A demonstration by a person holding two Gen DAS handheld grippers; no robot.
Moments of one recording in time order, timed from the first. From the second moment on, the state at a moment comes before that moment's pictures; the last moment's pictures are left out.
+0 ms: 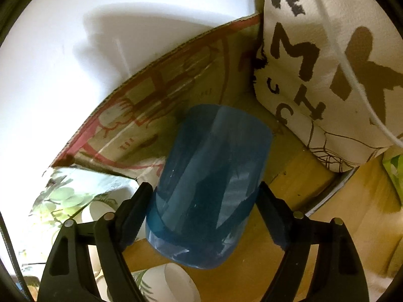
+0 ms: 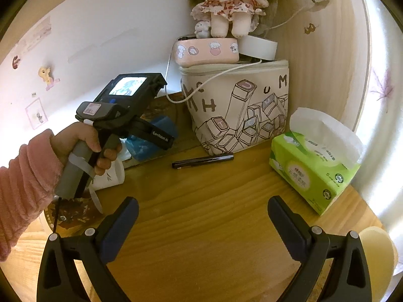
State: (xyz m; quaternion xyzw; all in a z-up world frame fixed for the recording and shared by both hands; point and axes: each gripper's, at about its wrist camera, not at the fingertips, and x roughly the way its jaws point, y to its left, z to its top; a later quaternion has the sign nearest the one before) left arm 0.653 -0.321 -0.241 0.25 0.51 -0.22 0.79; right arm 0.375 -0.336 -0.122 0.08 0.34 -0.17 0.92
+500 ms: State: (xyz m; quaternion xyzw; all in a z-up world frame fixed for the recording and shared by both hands) left arm 0.608 -0.314 -0.187 0.24 0.50 -0.20 0.81; right arm 0.347 -0.327 -0.094 0.08 0.33 -0.15 0.93
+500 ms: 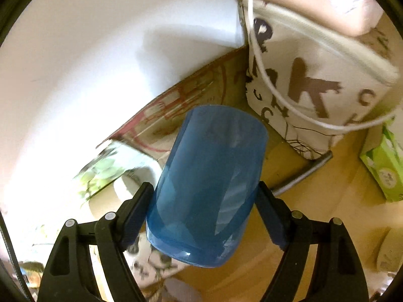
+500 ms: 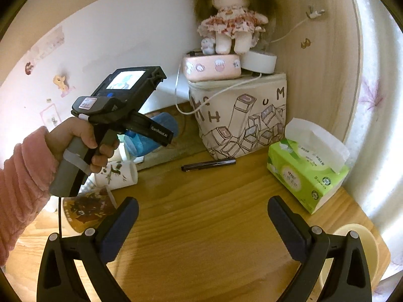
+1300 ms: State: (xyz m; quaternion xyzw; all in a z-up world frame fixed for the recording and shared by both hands) left arm 0.458 -0.202 -0.098 0.18 0.49 -0.15 0.84; right arm 0.275 -0.280 -0.043 0.04 0.30 -0.07 0.95
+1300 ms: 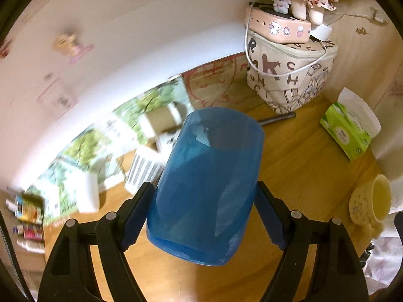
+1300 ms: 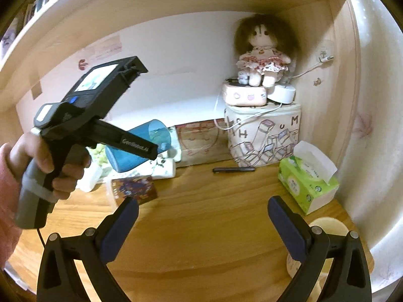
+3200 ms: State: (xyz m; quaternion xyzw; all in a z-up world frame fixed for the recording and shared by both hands) left arm 0.322 -0.016 -0.188 -0.13 0.58 -0.08 0.80; right arm 0.246 -0.222 -0.072 0.06 0.44 0.06 0.89
